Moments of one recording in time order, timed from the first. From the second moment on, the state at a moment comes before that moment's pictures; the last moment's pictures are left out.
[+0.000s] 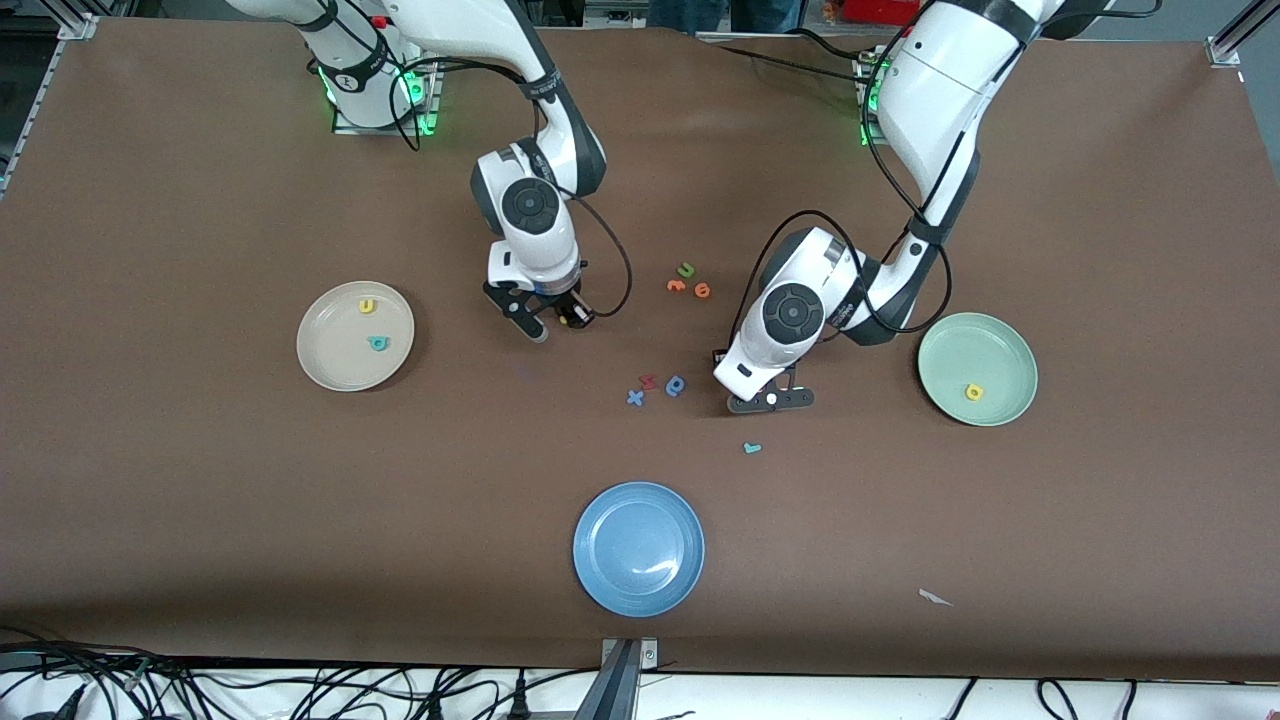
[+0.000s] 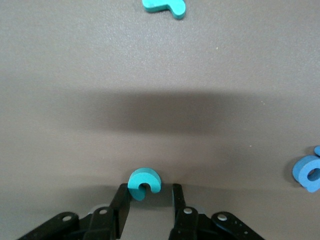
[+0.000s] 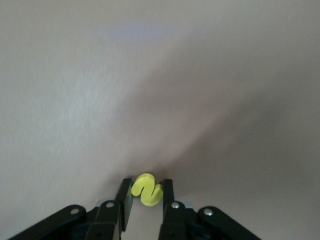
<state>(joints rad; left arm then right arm) -0.39 0.70 -0.16 -1.72 0.02 2.30 -0.65 1.10 0.58 -0.41 -1.99 0.34 2.49 1.22</state>
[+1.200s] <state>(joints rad) -0.39 0.70 -0.16 -1.72 0.02 2.30 -0.64 0.73 0.56 -0.77 -2.03 0.43 2.14 -0.04</state>
